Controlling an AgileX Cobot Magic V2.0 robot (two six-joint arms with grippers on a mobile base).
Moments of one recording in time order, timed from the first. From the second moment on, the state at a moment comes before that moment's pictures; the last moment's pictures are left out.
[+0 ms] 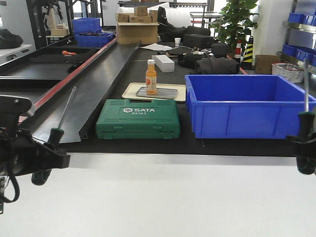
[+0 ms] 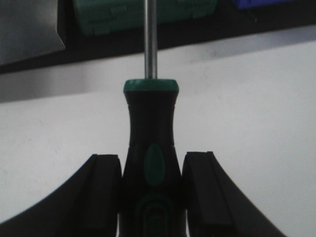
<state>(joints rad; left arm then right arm) -0.23 1.34 -1.12 -0.12 0.38 0.11 -0.15 1.16 -1.02 0.72 0.46 -0.71</state>
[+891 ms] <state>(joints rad) -0.23 0.79 -0.85 -0.12 0.24 0.11 -0.15 0.70 -0.79 1.34 0.37 -1.33</state>
